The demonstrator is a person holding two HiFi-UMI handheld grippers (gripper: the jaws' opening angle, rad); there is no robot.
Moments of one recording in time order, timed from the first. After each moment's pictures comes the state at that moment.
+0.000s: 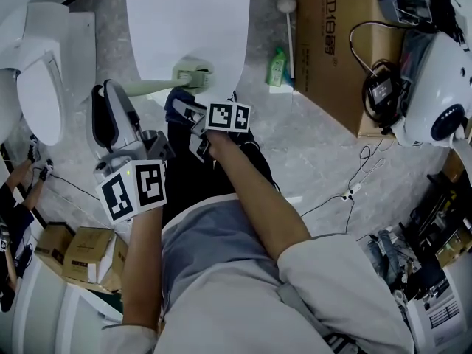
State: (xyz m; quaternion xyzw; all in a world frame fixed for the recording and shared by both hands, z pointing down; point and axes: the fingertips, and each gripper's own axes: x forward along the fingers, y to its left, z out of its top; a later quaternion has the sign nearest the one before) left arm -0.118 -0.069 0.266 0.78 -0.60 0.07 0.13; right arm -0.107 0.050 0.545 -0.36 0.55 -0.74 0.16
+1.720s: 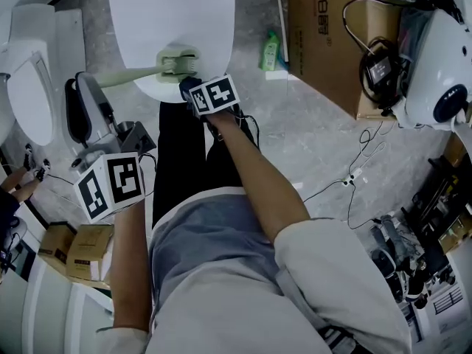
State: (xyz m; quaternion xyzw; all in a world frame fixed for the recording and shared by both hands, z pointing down) left arm -0.117 -0.065 0.266 0.79 -0.60 0.08 0.11; right arm -0.066 0.099 0.613 -0.37 0.66 -0.62 -0.21
